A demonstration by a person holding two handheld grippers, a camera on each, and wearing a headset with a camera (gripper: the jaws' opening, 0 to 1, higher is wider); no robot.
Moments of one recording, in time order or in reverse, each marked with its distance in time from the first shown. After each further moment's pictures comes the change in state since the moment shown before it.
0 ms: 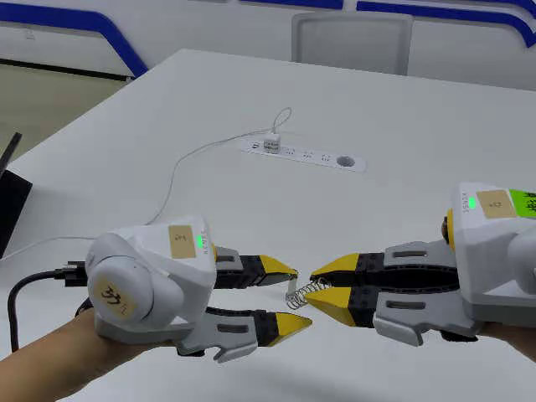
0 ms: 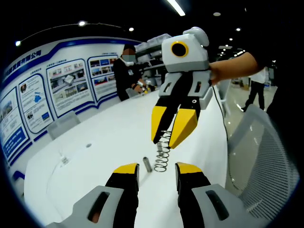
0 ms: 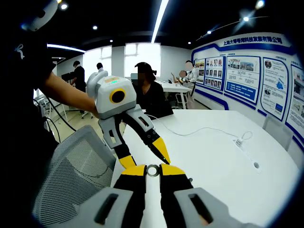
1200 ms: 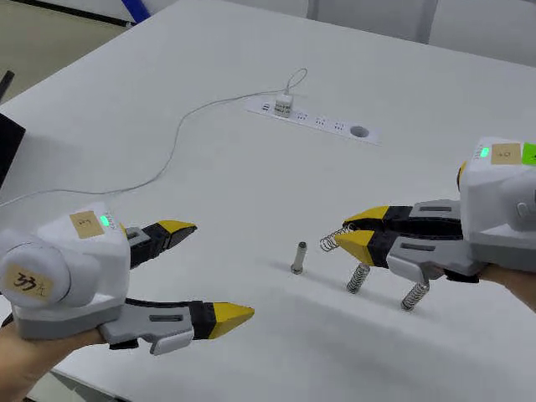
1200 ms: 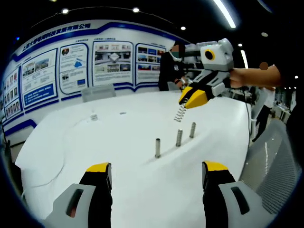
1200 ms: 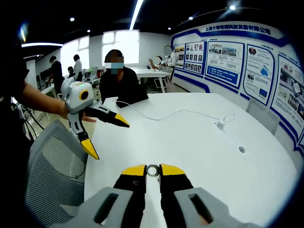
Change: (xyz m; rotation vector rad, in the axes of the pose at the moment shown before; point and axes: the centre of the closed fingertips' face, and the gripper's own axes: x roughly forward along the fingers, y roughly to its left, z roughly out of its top) left arm -0.050 0.042 -0.082 -0.325 0.008 0.287; right arm 0.018 -0.064 -0.029 0.082 0.136 -0.175
